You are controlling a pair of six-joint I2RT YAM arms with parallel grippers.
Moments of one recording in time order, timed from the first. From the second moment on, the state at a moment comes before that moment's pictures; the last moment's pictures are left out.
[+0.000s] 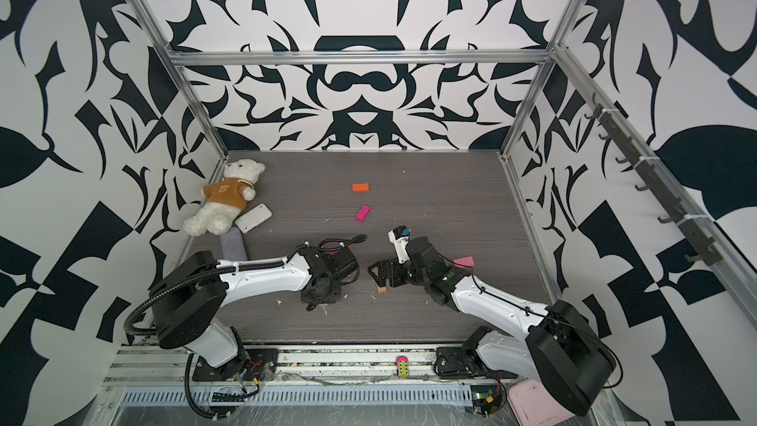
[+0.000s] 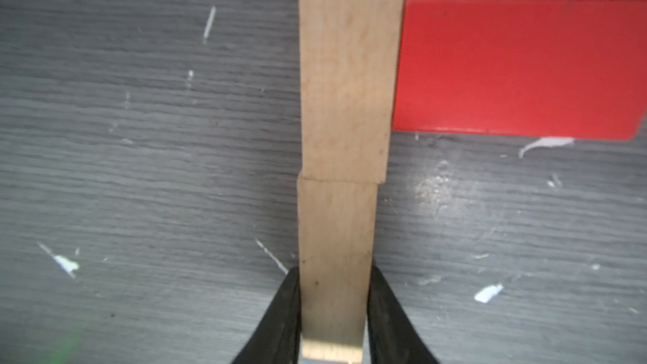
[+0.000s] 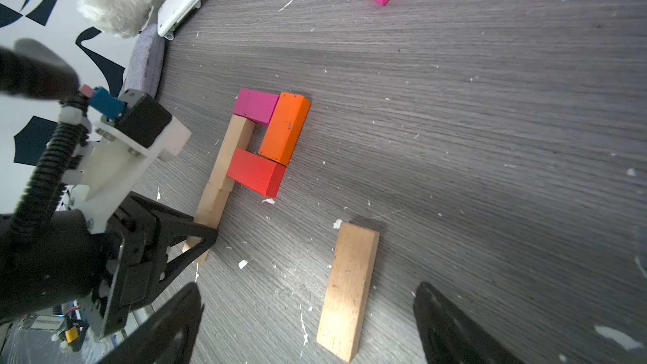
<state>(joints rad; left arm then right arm) -1.01 1.64 0.91 -0.80 -0.15 -1.05 0.67 1.16 0.45 0.02 -0.27 0.53</state>
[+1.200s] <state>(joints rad) -1.02 1.66 0.93 -0.81 -0.15 -1.02 0.67 1.16 0.46 0.02 -0.27 0.52</state>
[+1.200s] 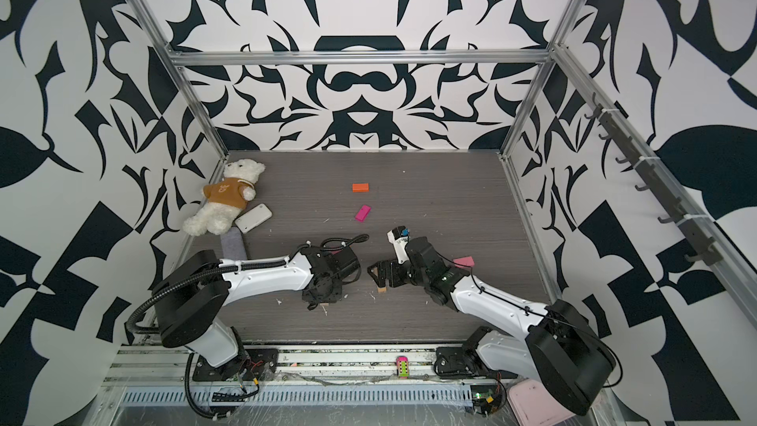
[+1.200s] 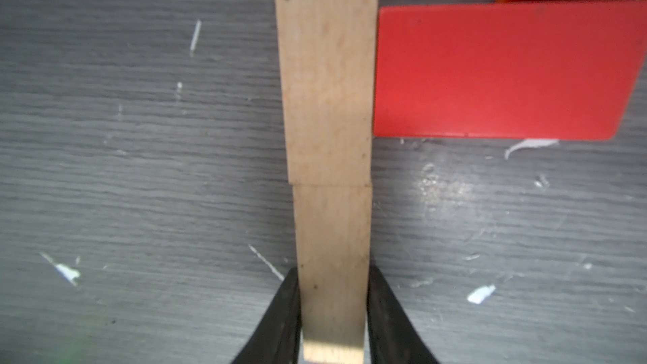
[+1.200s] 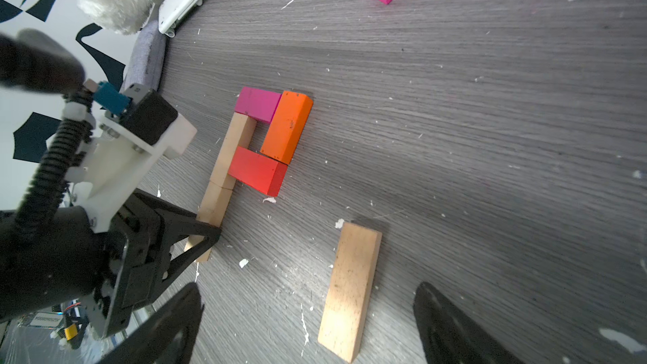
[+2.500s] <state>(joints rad) -1.02 1.66 0.93 -0.81 -0.16 -1.06 0.68 1.18 0.46 0.02 -0.27 0.52</state>
